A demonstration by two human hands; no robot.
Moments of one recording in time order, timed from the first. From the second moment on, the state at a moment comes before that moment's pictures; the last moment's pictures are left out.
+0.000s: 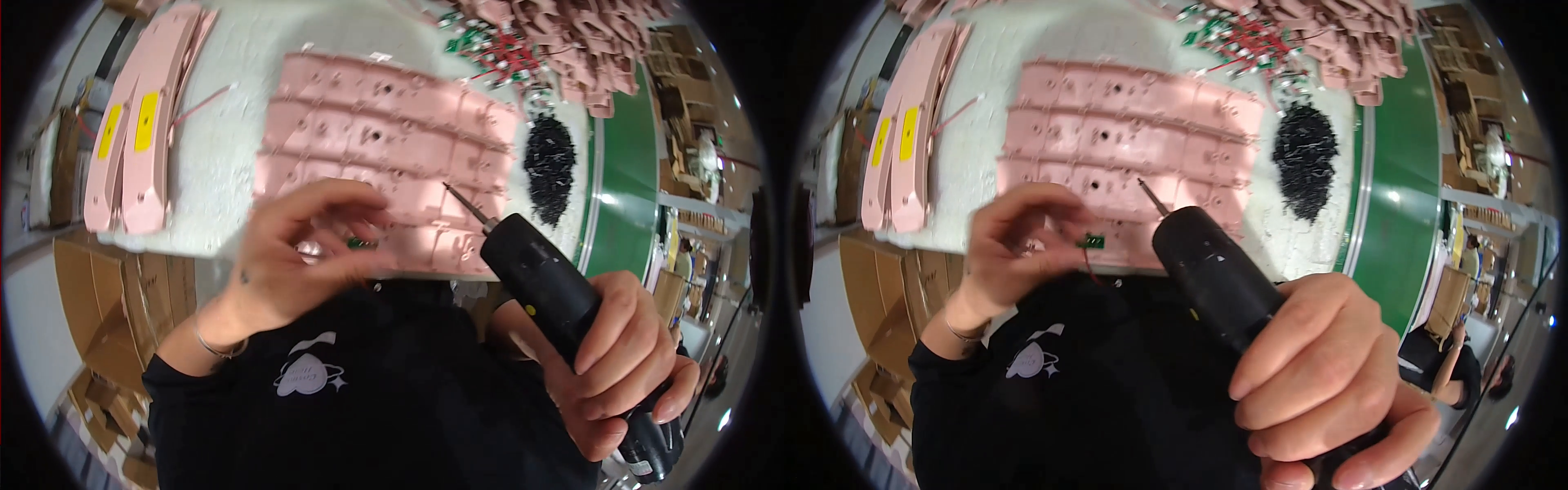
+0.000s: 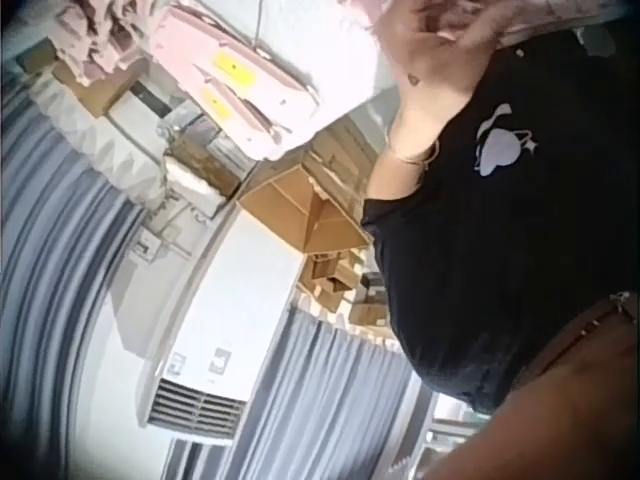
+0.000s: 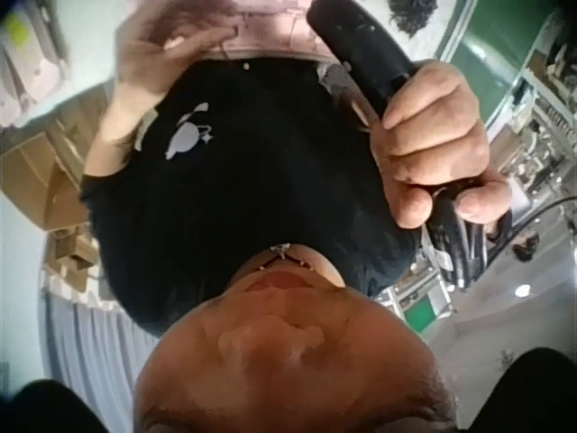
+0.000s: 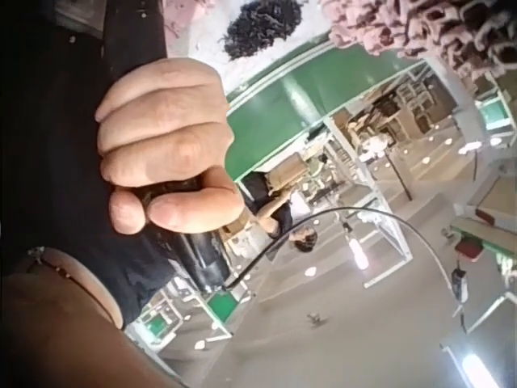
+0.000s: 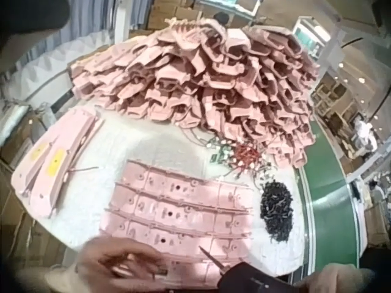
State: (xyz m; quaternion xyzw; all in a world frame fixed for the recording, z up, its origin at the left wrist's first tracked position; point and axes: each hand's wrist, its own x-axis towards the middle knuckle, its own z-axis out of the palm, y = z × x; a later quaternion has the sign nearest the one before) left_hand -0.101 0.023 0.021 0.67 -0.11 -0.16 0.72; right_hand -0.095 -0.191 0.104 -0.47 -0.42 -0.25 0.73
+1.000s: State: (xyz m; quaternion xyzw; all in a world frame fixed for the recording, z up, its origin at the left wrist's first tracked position) left_hand -0.122 0.036 -0.025 0.89 -0.22 0.09 0.38; right_hand -0.097 -0.143 0.074 -0.58 -0.45 0.09 0.67
